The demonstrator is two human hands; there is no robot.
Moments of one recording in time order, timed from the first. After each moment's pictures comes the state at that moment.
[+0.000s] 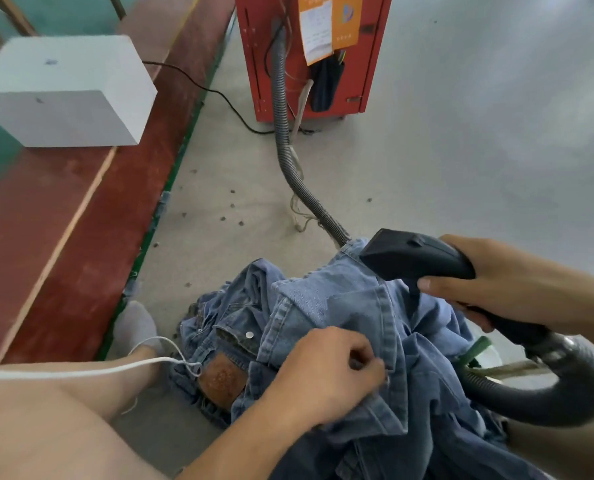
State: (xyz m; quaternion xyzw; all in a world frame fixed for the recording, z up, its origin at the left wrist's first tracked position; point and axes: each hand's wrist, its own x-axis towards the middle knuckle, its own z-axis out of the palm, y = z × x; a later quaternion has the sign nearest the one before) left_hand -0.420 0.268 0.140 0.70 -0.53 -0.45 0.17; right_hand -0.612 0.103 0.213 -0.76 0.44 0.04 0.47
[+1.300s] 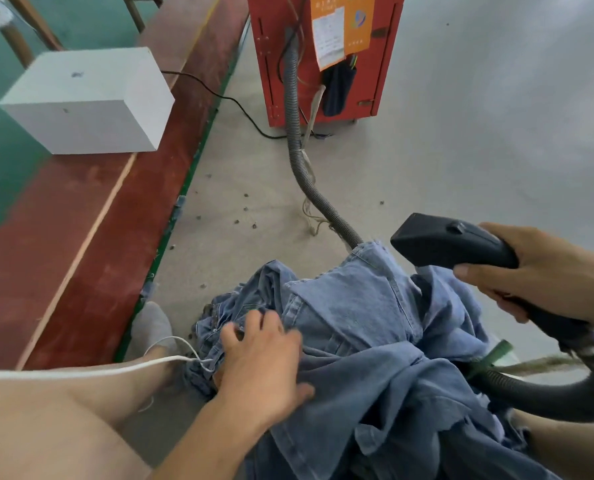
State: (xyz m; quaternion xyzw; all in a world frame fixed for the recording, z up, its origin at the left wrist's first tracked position) left_hand -0.359 0.298 0.130 0.76 -0.58 -0.27 -0.09; right_hand -0.635 0.090 0.209 -0.79 0.45 0.02 0.41
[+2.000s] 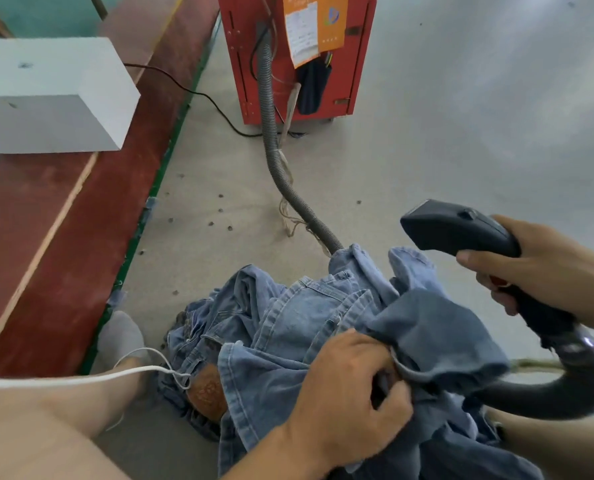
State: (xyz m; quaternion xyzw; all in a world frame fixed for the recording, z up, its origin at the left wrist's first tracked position) left_hand -0.453 0.268 0.113 0.58 -0.66 -0.31 0.37; right_hand -0.659 0.073 0.203 -0.72 0.52 -0.07 0.46
